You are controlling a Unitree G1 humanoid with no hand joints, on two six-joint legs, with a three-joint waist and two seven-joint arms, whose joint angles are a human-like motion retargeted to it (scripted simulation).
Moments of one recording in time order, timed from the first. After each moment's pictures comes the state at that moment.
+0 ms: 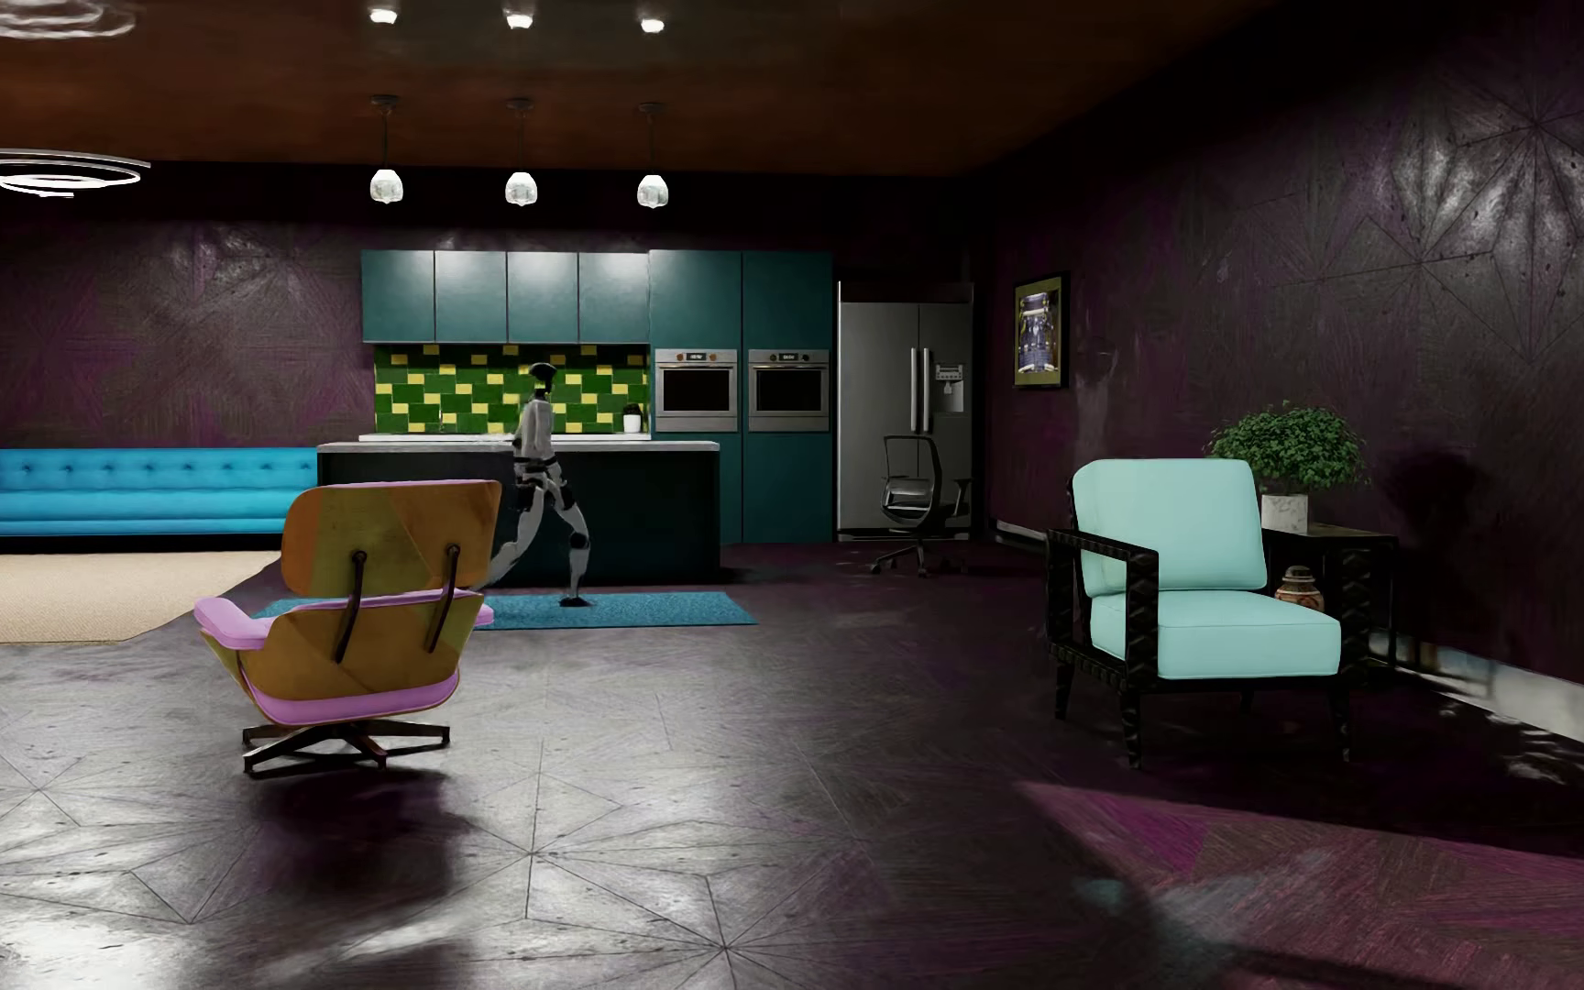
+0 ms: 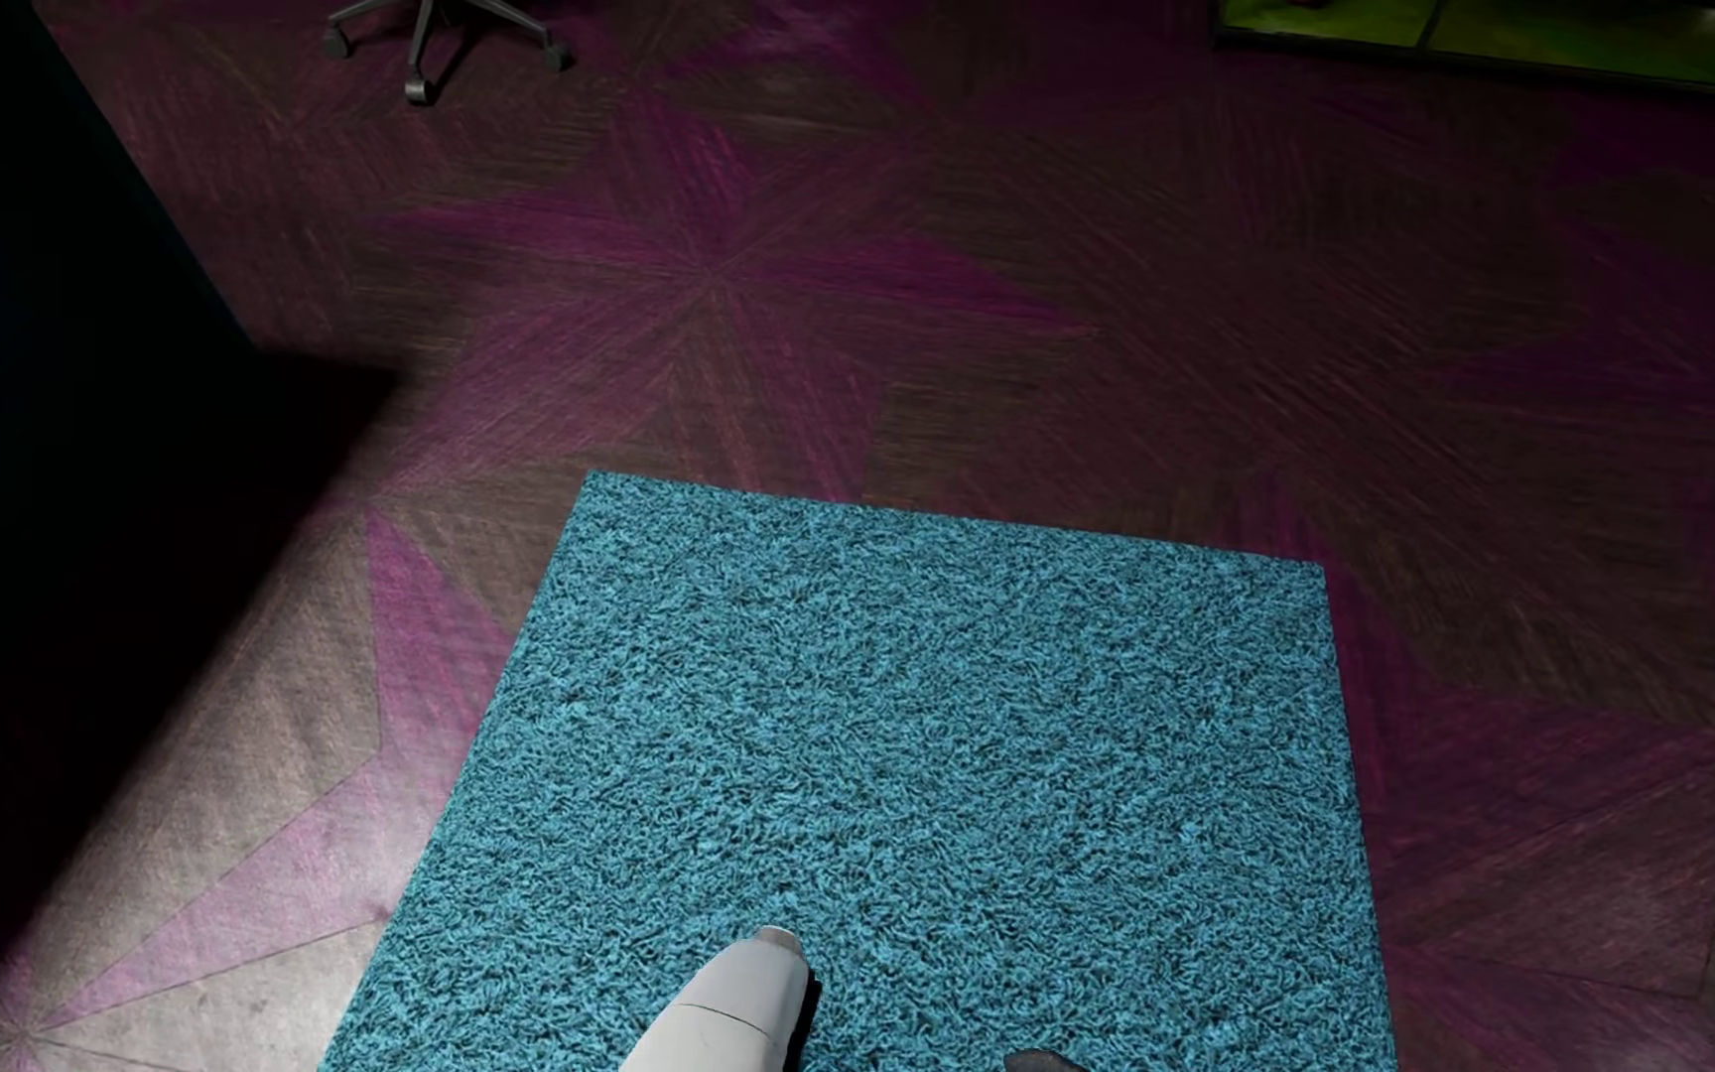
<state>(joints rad) -0.59 0.37 0.35 0.07 0.08 0.00 0.00 0.00 0.13 0.76 0.42 0.30 0.02 -0.10 -0.46 0.34 -0.36 0.00 0.00 -0.56 0.68 1.00 0.79 0.00 0.00 0.00 0.00 0.00 0.00</state>
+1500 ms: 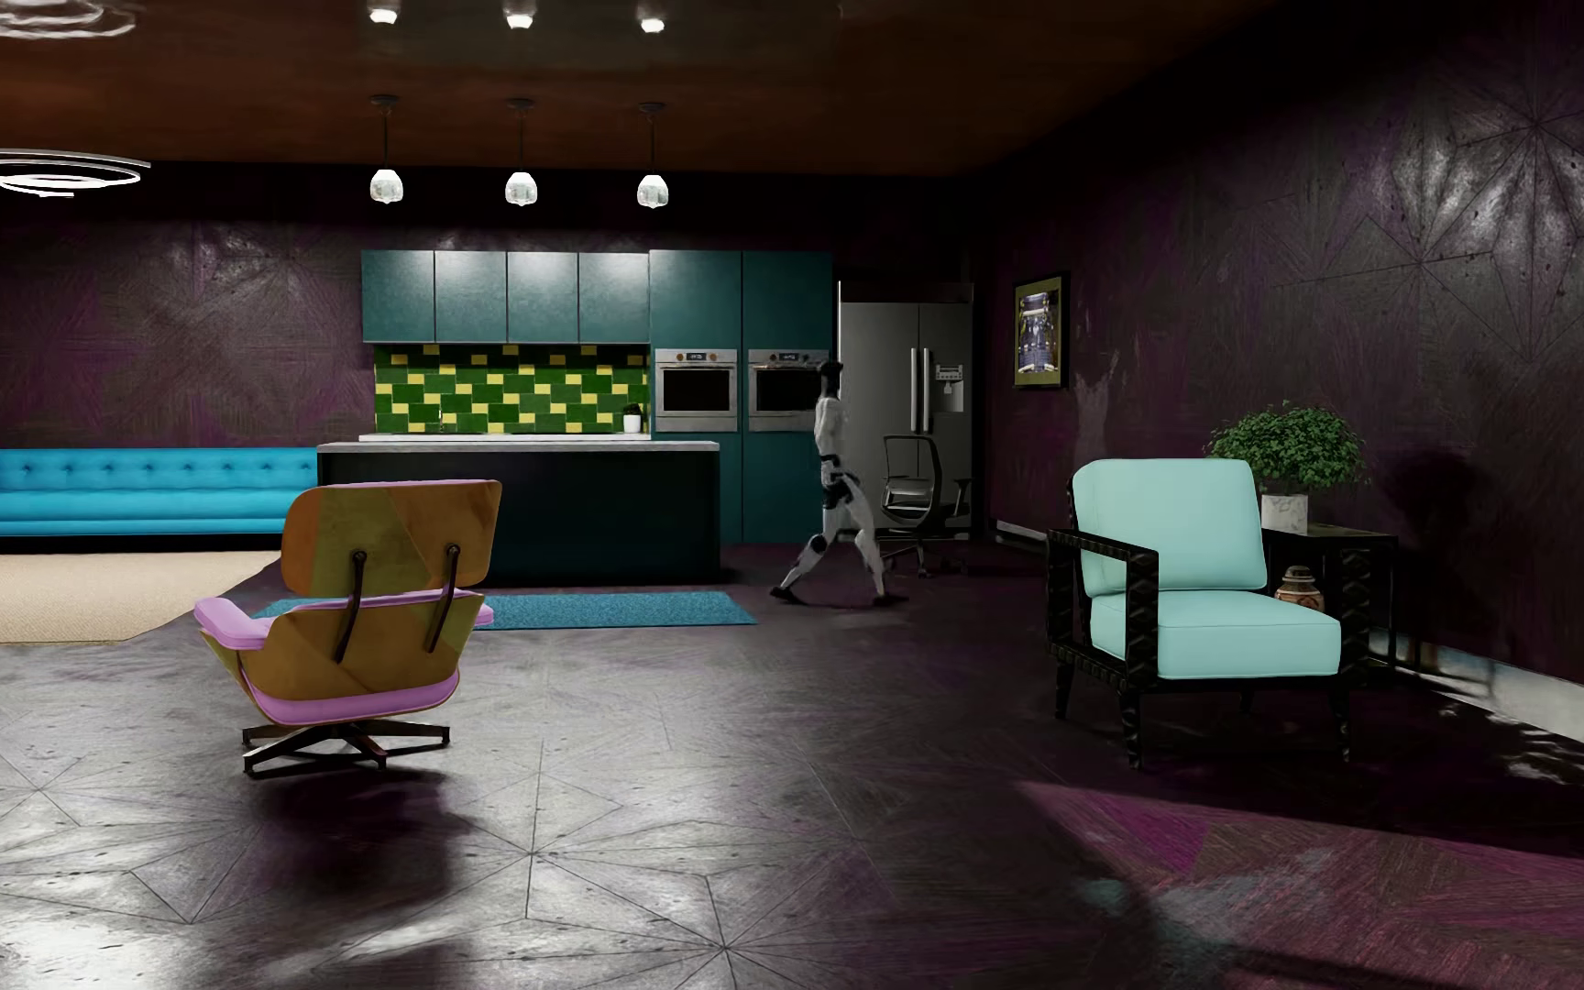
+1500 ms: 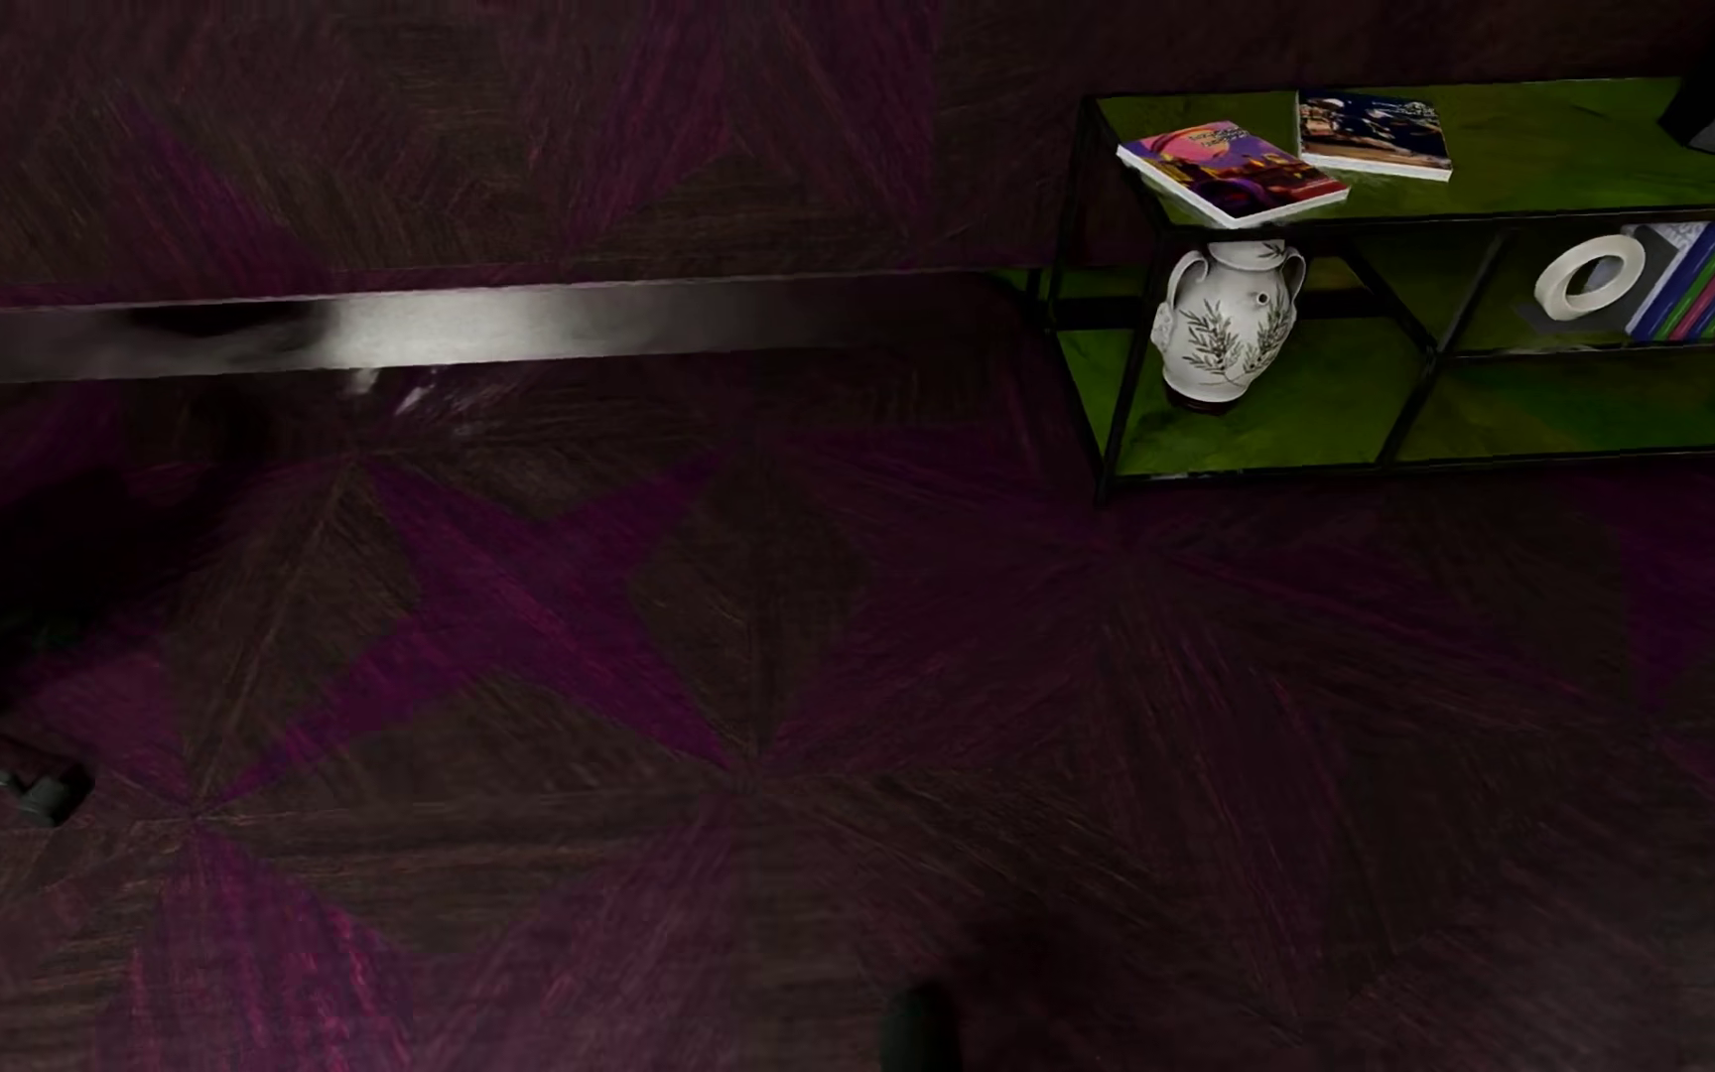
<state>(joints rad) 0.27 -0.38 -0.06 -0.01 0.05 0.02 0.00 0.00 0.06 0.51 0.13 0.22 0.32 -0.39 0.12 0.40 -0.37 0.00 0.00 -0.38 0.73 0.72 0.94 0.00 0.00 0.00 0.00 0.00 0.00</state>
